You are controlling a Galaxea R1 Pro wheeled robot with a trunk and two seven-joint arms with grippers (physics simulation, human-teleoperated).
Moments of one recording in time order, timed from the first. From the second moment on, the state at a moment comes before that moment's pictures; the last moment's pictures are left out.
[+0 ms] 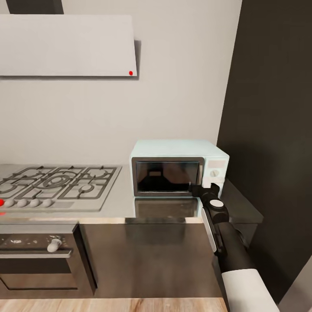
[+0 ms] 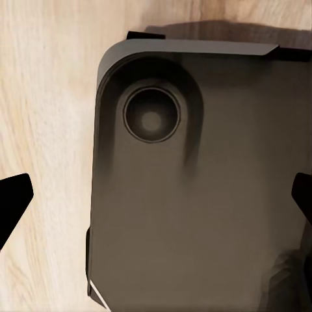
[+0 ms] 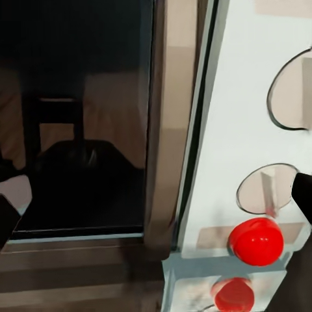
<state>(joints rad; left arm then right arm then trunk) 0.00 0.00 0.02 -0.04 0.08 -0.06 0.00 -0.61 0.14 0.02 -1.33 0.16 0.50 -0.15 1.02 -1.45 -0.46</state>
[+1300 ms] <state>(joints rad) 0.00 0.00 0.02 -0.04 0.08 -0.06 0.00 -0.59 0.14 -0.02 -1.37 0.14 0.50 -0.15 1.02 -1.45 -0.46</state>
